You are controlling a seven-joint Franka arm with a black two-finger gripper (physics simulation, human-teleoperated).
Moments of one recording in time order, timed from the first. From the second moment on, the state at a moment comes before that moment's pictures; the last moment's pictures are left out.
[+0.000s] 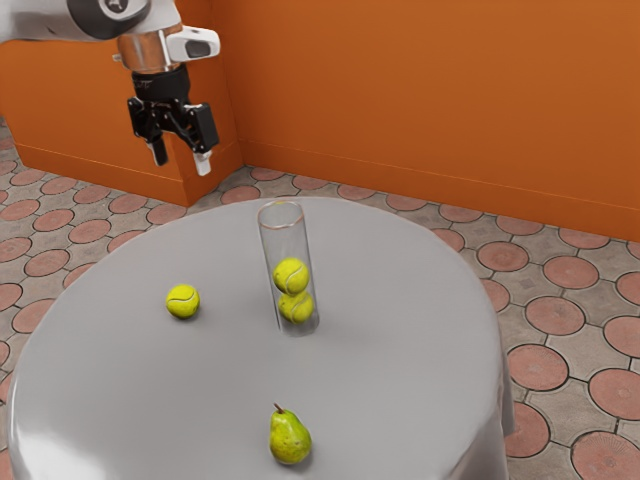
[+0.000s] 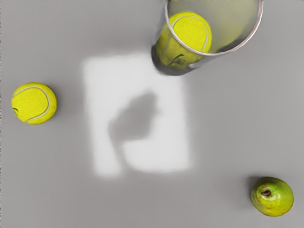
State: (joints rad) arm -0.28 0.05 0.30 -1.49 -0.06 1.48 0.10
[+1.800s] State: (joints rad) arm -0.06 0.45 0.33 -1.92 -0.20 2.29 0.15
